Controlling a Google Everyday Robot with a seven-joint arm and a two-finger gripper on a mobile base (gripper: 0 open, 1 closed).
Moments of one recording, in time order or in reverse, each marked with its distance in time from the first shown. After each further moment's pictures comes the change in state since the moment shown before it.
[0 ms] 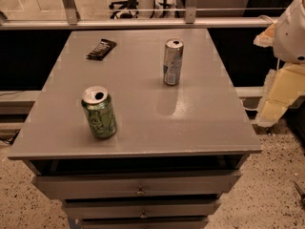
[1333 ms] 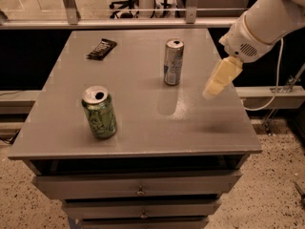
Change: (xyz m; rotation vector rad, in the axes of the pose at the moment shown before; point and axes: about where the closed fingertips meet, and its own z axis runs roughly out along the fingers) arm -0.051 -0.090 0.100 0.018 -0.204 0.147
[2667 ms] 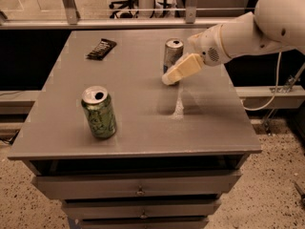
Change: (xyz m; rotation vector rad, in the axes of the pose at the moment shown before) arm -0.086 -0.017 0.060 -0.059 -0.473 0.150
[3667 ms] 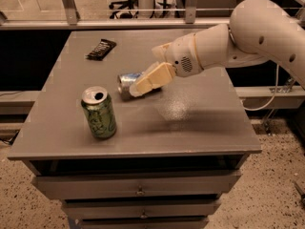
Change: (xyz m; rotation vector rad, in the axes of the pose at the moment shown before) arm -0.048 0.096 0.033 -0.244 -0.149 0.023
